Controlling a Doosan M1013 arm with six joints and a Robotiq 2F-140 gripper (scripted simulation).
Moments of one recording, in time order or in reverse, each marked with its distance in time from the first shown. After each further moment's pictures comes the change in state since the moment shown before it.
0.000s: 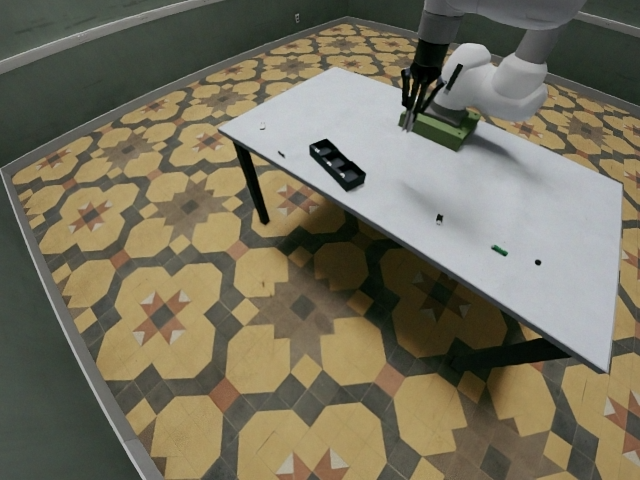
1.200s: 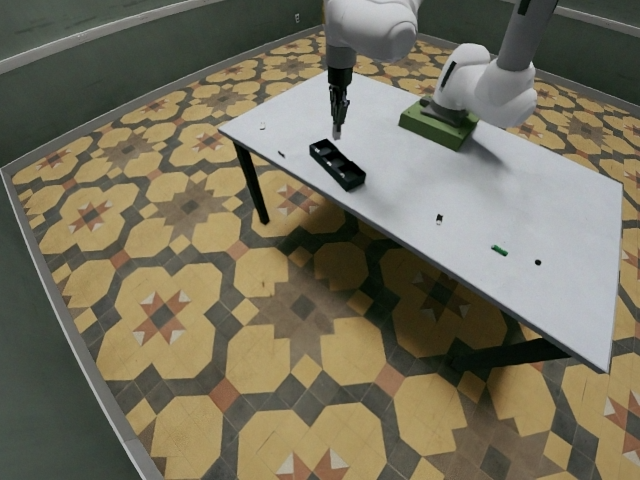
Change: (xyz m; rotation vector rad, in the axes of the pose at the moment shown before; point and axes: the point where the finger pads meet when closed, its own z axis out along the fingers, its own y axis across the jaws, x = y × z) arm 0.074 0.223 0.092 0.000 0.000 0.557
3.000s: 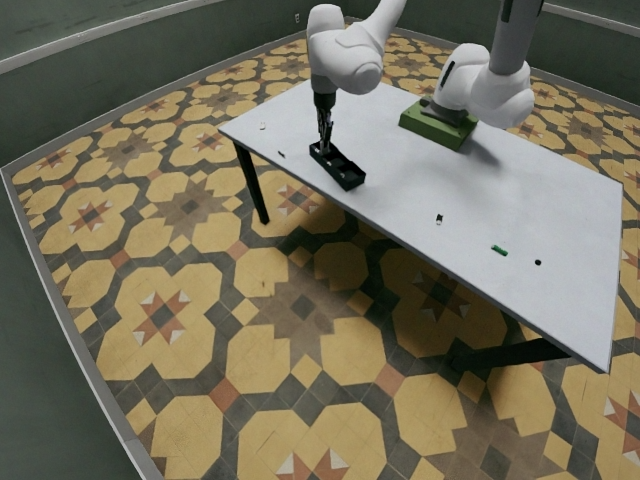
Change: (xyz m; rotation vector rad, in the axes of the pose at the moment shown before) arm 0.037 0.030 0.078 0.000 0.000 0.000
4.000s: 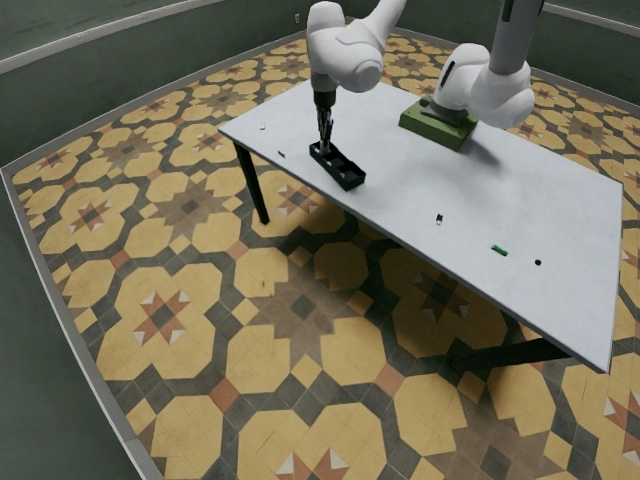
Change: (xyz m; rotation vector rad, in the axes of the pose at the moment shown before) arm 0.000 0.000 -0.005 0.000 0.000 0.000
